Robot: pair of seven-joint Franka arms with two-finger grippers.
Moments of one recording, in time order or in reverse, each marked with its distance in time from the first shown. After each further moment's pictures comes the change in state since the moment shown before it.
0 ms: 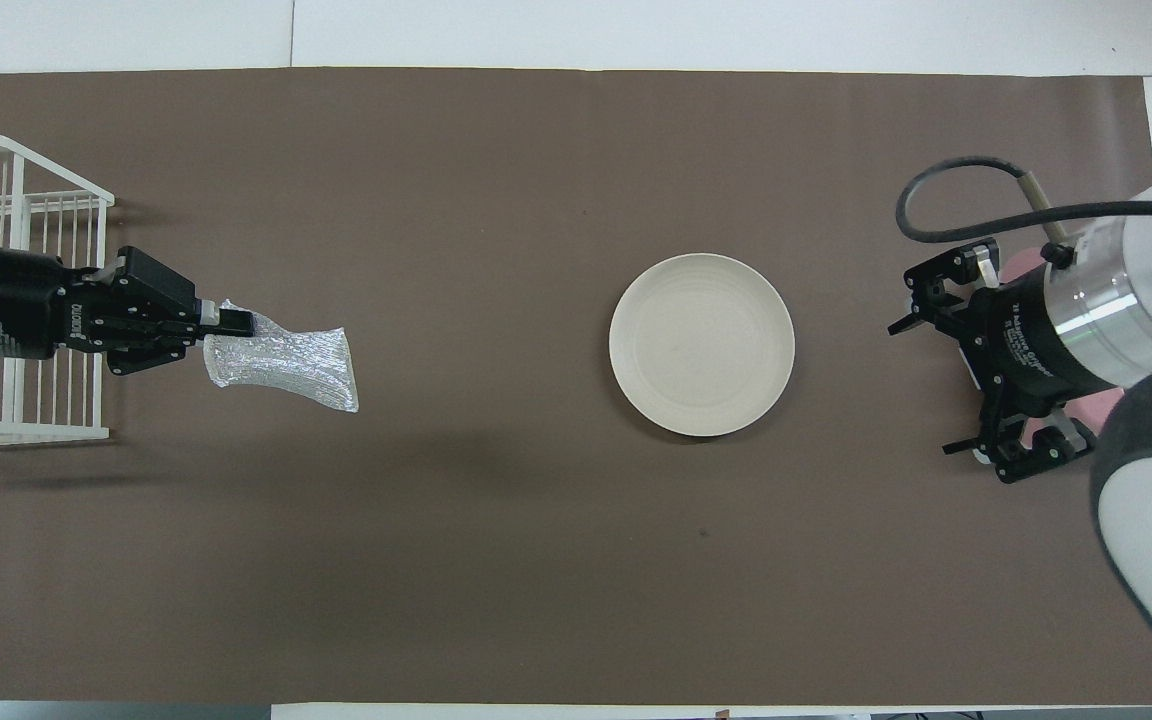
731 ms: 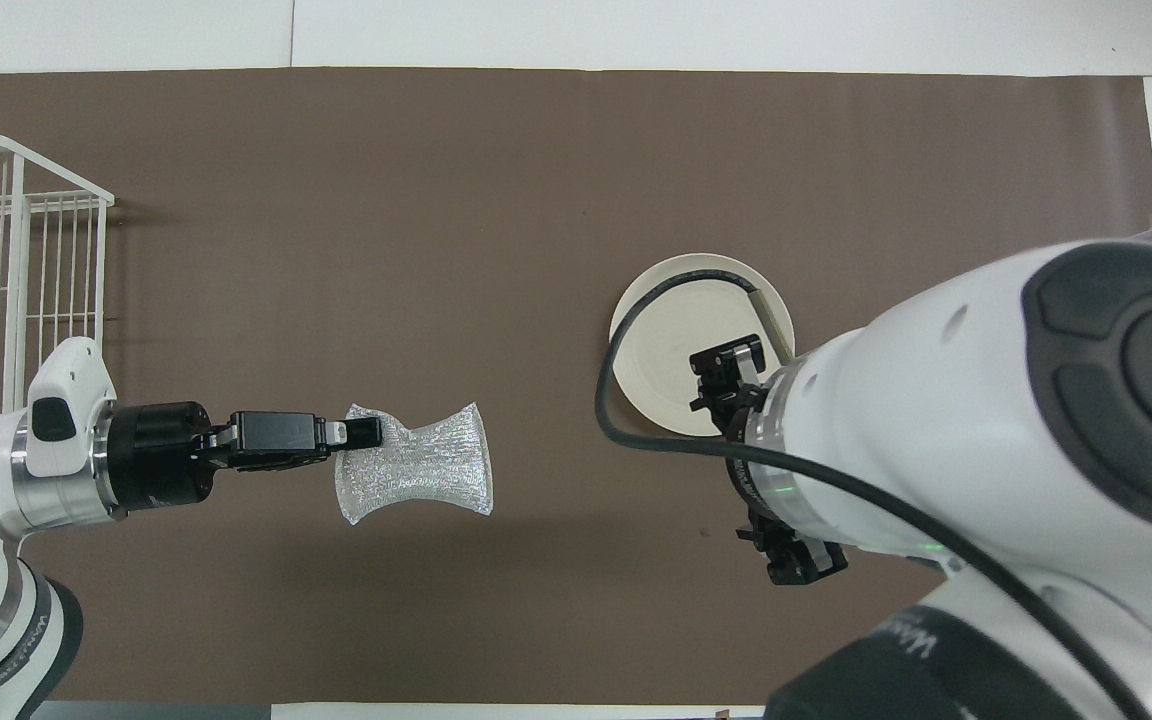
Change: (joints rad) left arm -0.149 -0.298 -0.020 -0.461 -0.396 0.167 0.477; right arm 0.176 -0.037 0.132 -0.036 0.000 0.136 0.324
